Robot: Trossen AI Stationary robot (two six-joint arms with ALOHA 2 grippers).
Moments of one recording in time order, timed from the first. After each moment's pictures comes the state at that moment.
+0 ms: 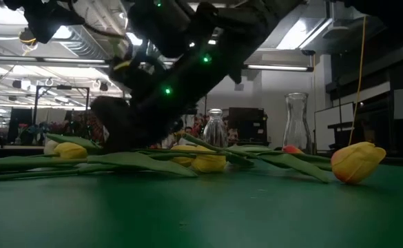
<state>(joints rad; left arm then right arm) -0.61 0.57 0.57 -0.43 -0.71 -0.62 0.17 2.35 1.63 0.01 0.36 0.16</state>
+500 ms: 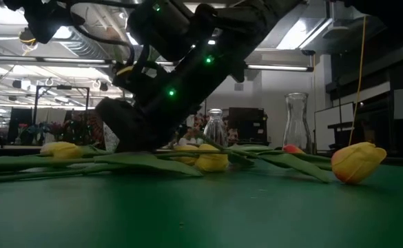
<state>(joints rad) -0.61 0.57 0.57 -0.44 -0.71 -0.62 0.17 2.34 1.64 -0.07 0.31 0.21</state>
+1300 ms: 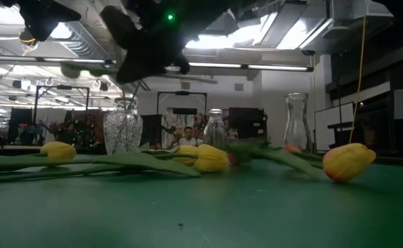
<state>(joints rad) -0.66 0.57 0.57 -0.43 -0.74 -0.62 0.15 2.17 1.74 -0.16 0.46 0.20</state>
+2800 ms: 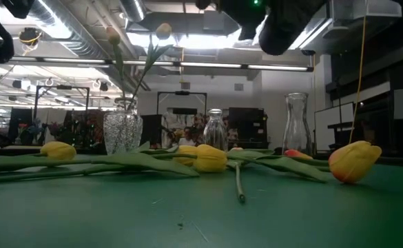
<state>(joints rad) -1.06 0.57 0.57 -0.35 -1.17 -0.56 0.02 1.99 1.23 1.51 -0.05 -0.16</state>
